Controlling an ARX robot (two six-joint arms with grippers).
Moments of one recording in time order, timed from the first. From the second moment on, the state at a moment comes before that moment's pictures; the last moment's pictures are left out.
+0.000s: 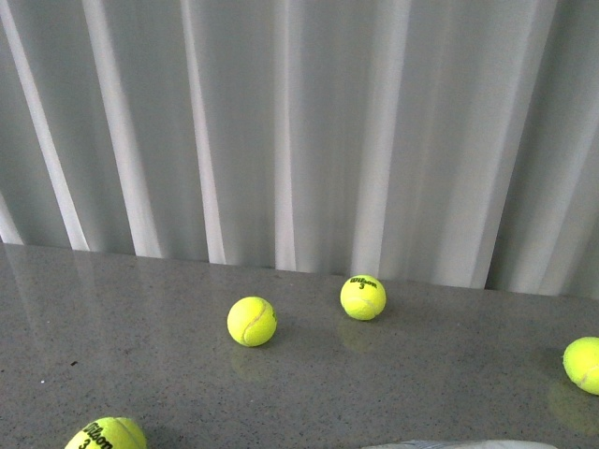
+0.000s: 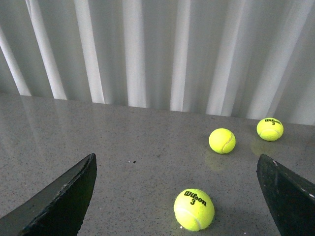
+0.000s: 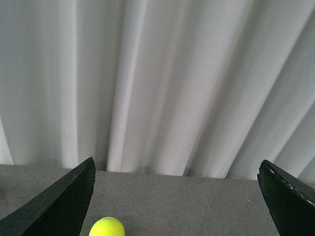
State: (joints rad) left arm 0.00 0.00 0.02 0.00 0.00 0.00; right arm -0.28 1.05 0.42 0.70 -0.01 -0.19
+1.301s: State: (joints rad) left arm 0.00 0.00 0.02 0.00 0.00 0.00; right arm 0.00 0.34 0.00 0.34 0.00 -0.01
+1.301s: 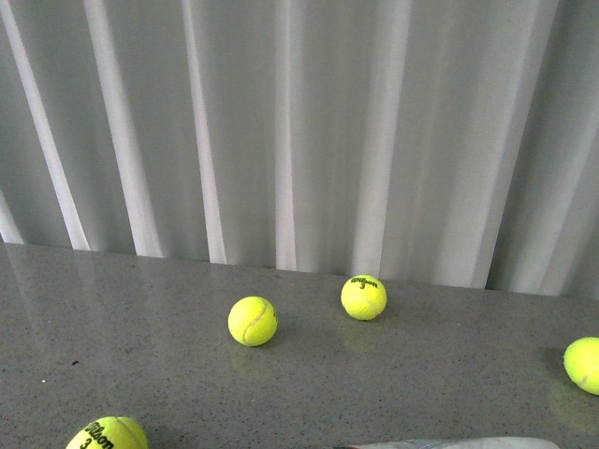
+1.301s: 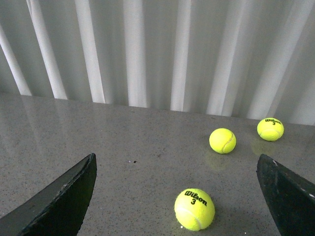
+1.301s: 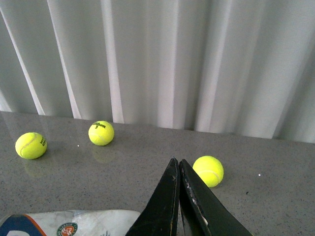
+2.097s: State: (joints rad) left arm 0.00 0.00 0.02 0.00 0.00 0.00; right arm 0.00 0.01 0.00 0.00 0.00 -0.01
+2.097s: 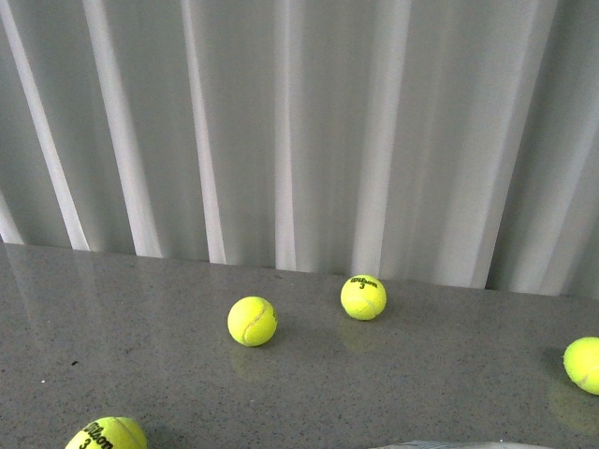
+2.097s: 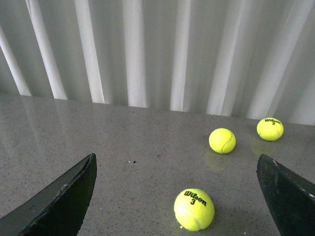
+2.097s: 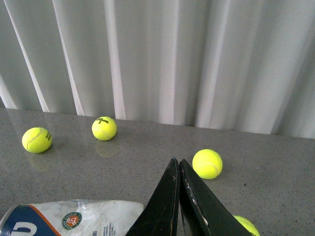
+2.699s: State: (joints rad) left arm -0.02 0.02 0.04 -0.04 -0.04 -0.02; right arm 0.00 0.00 0.00 0.00 0.00 -0.01
